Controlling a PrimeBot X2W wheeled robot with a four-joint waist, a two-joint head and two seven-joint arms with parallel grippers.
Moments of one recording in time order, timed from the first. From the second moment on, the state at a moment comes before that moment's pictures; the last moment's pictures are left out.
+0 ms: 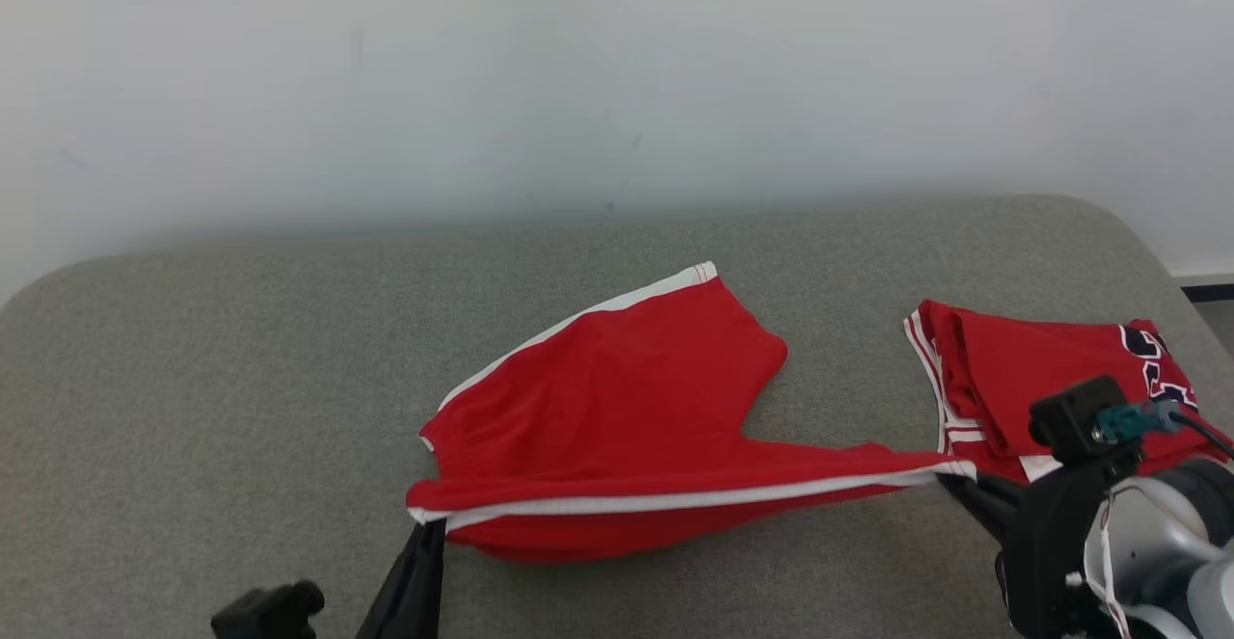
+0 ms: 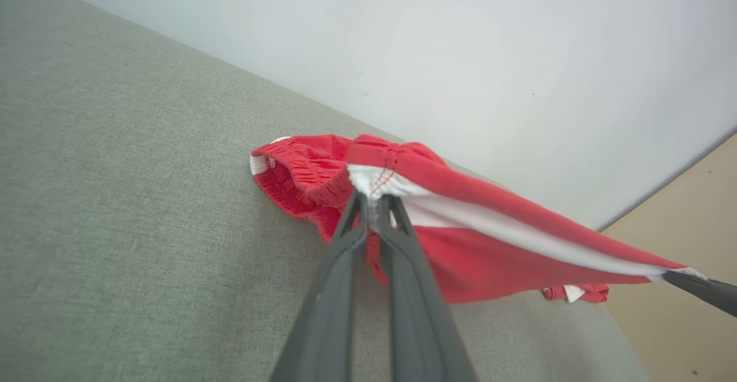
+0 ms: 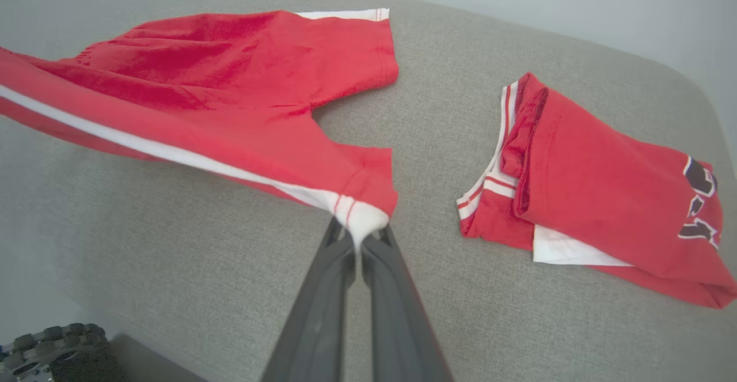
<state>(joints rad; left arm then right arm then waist) -0.03 0.29 -0.47 0.11 -0.91 0.06 -0.25 -0.09 -0.52 0.21 -0.16 0.57 0.13 0.72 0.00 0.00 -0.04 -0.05</state>
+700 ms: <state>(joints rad) -0.50 0.10 -0.57 0.47 -0.84 0.04 -0.18 -0.75 -0.52 0.49 0.49 0.45 0.13 0.54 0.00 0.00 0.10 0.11</state>
